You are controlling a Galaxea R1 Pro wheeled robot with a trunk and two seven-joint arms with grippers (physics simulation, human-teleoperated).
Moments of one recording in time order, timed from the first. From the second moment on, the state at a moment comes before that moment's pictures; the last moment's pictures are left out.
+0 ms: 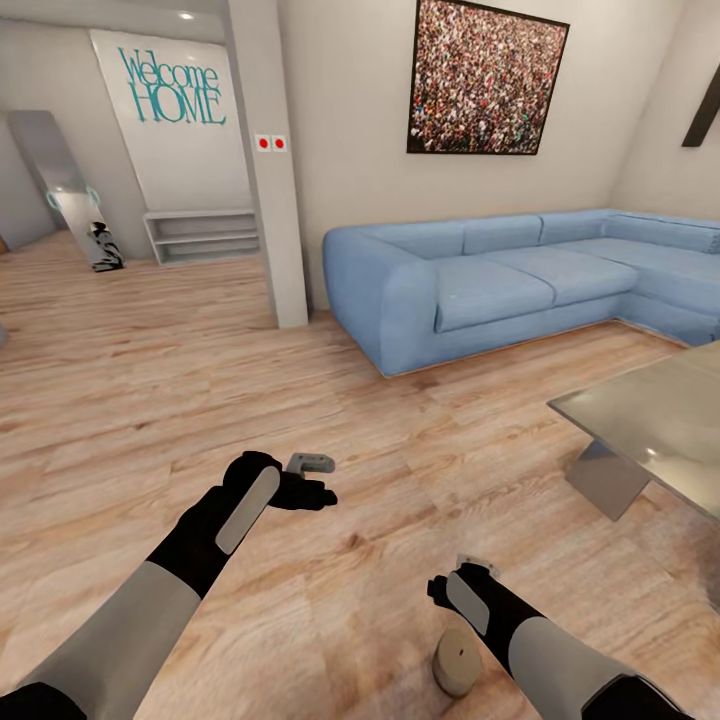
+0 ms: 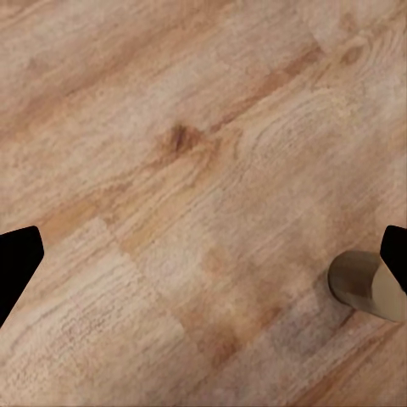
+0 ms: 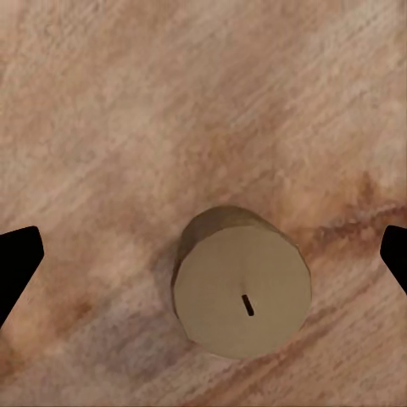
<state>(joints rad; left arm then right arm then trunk) -0.78 0.02 -0.43 -1.08 0.67 1.05 0.27 -0.73 0.05 0.45 -0.30 -0.76 0.37 -0.42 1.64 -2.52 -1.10</state>
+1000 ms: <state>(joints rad) -0.78 0.02 -0.44 -1.08 0.67 1.05 0.27 -0.72 0.04 0.45 -0.31 -0.76 0.37 -0.42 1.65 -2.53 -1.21</state>
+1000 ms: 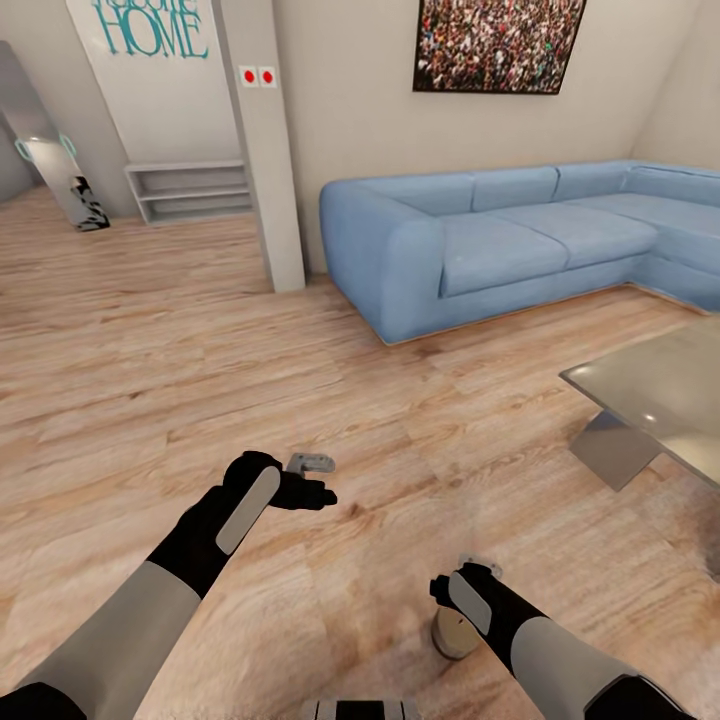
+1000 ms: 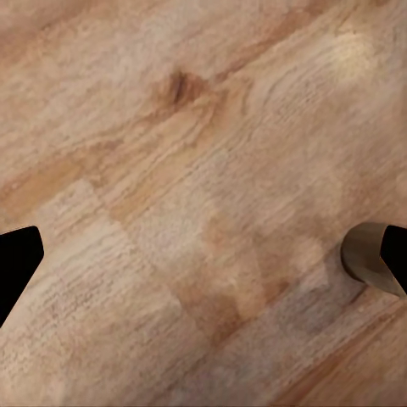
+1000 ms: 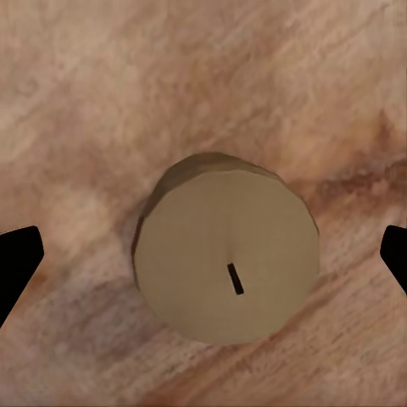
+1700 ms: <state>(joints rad) -0.78 0.02 -0.44 -1.08 0.67 1.05 0.27 -0.73 0.04 0.46 -0.34 -0.76 0.33 -0.39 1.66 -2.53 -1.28</state>
